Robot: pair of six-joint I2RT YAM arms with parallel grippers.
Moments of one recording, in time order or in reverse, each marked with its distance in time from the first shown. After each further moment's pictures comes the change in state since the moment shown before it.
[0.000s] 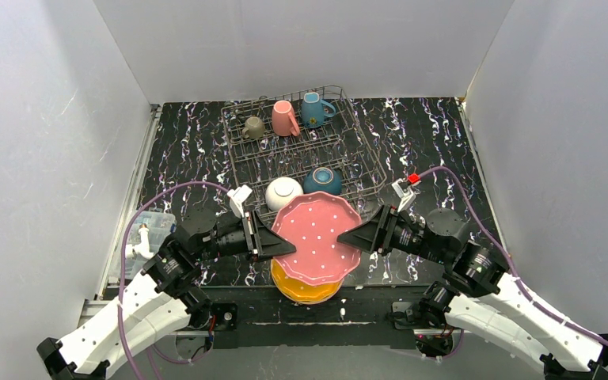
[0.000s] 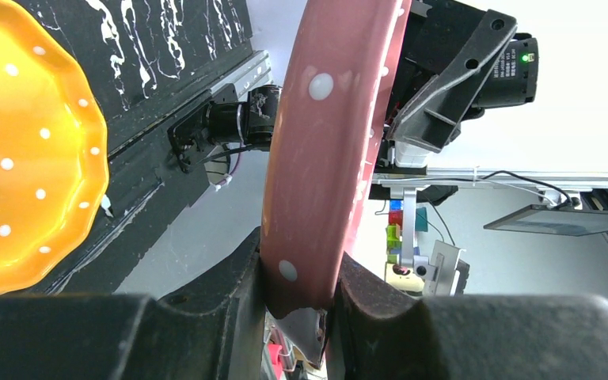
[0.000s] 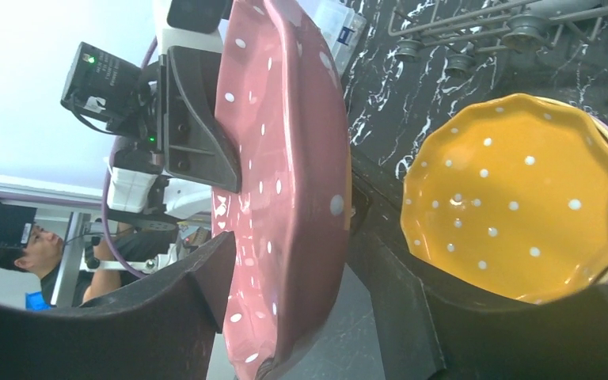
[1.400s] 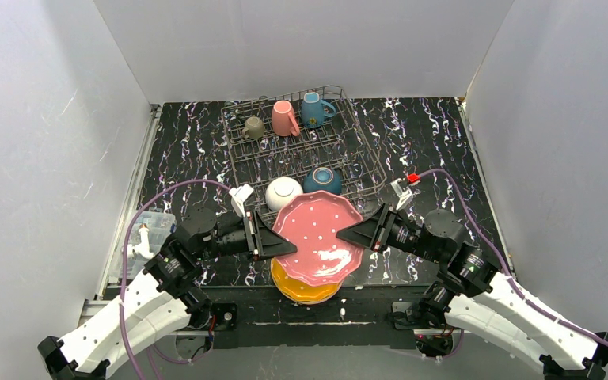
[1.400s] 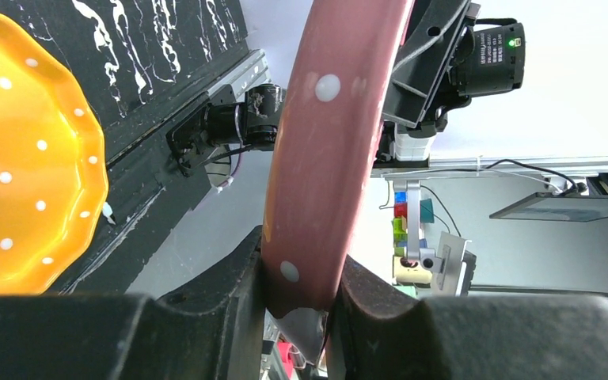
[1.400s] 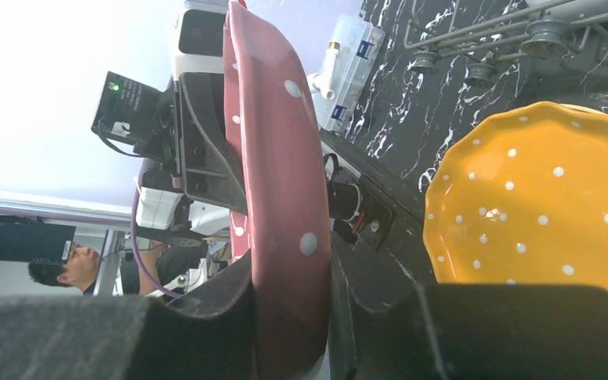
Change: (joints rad) left arm -0.001 0.002 -0.009 0.042 0.021 0.025; right arm -0.006 0.001 -0.067 0.147 -0.003 0.098
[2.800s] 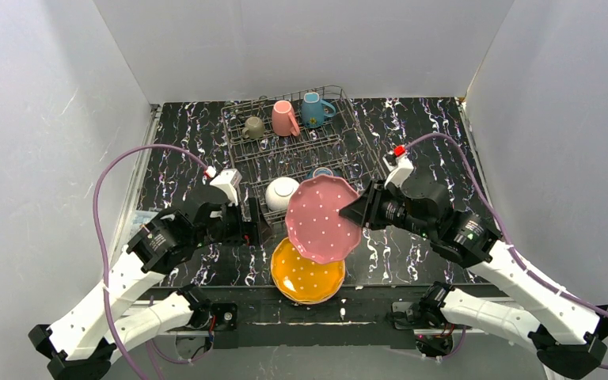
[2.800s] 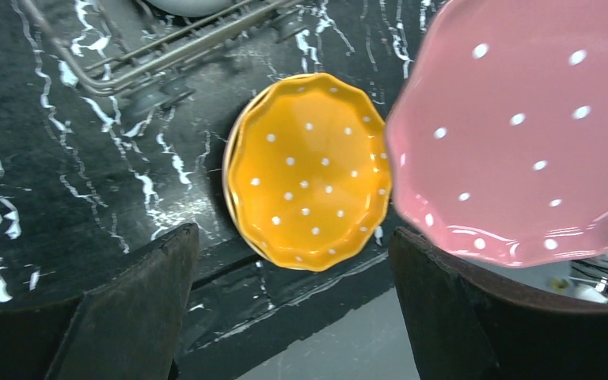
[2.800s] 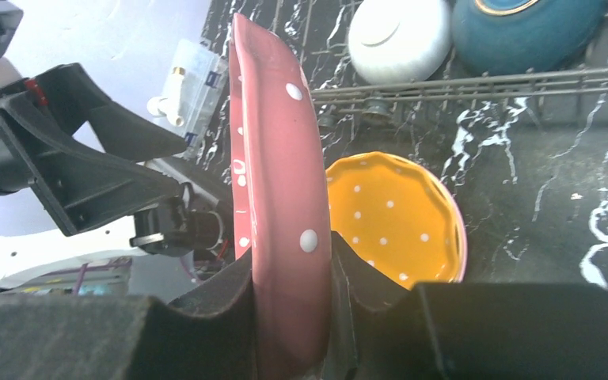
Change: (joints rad) left arm 0.000 0.196 0.423 -0.734 -0.548 0.543; right arm 0.002 0.283 0.386 -0.390 0.230 -0.340
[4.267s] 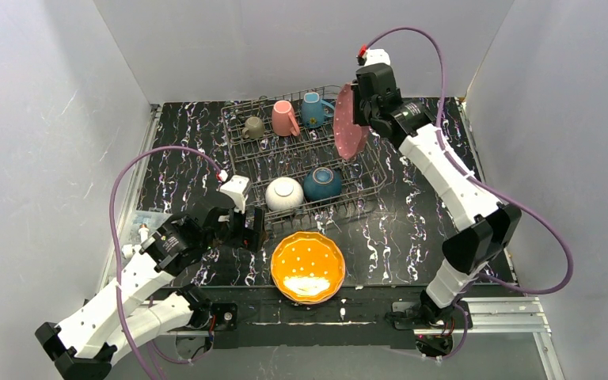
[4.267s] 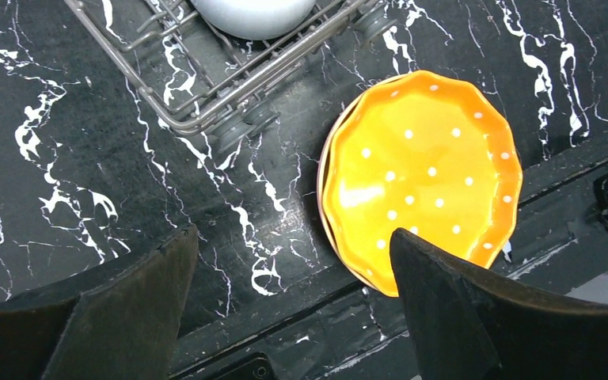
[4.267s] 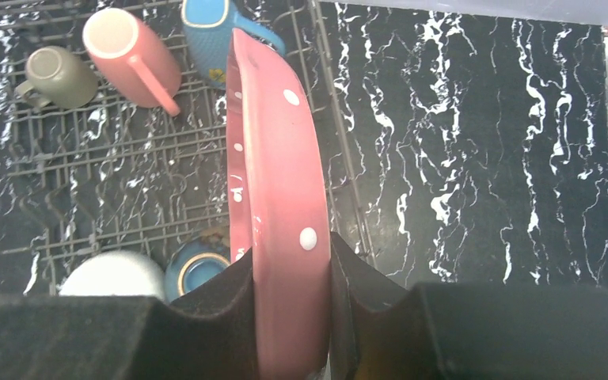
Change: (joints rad) left arm 0.020 -0.005 -0.136 0.084 -0.107 0.299; right arm -0.313 0.857 0.887 -0.185 0.408 -0.543
